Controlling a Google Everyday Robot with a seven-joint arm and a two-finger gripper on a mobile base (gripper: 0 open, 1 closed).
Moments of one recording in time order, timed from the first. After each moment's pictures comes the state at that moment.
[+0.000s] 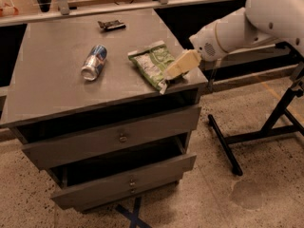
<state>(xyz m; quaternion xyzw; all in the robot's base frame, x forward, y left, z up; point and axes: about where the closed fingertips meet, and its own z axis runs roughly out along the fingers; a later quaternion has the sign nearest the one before) 0.648 -0.093 0.899 -0.46 0.78 0.17 0.39</state>
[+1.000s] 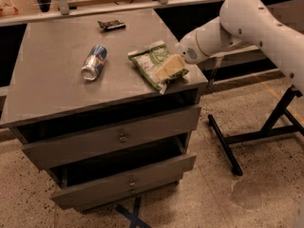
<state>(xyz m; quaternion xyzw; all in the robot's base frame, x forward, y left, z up) 0.685 -0.059 0.856 -0.48 0.77 0.20 0.37</state>
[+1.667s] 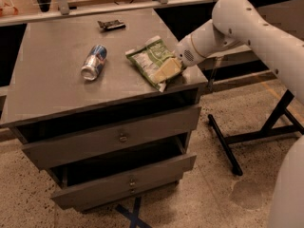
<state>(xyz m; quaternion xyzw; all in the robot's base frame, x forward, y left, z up) 0.692 -0.059 0.829 -0.48 0.79 0.21 0.32</state>
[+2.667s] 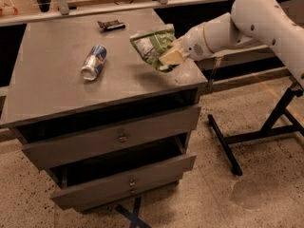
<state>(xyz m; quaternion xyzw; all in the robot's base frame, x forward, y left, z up) 0.679 -0.056 0.882 -0.50 0.73 0.23 0.41</state>
